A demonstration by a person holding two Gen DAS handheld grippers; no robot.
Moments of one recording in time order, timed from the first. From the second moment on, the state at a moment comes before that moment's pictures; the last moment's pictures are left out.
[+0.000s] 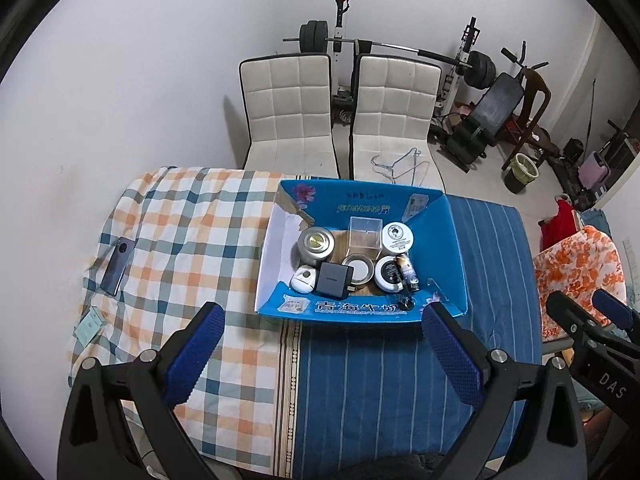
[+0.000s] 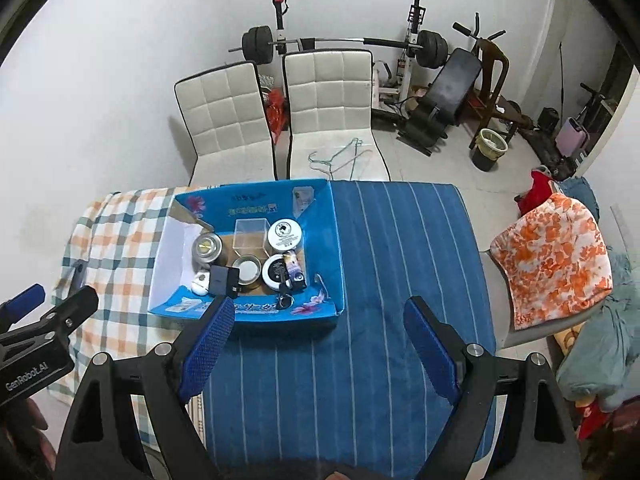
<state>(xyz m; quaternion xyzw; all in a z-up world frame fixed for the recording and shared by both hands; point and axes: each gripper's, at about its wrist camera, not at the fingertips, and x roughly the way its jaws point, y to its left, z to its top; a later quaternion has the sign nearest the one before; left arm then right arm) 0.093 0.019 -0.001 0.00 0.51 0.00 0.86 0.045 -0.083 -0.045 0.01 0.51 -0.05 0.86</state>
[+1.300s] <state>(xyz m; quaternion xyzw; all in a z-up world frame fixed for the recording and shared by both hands) 0.101 0.024 -0.008 0.00 0.50 0.00 0.86 0.046 -0.079 -0.048 -0.01 0.50 -0.05 0.86</state>
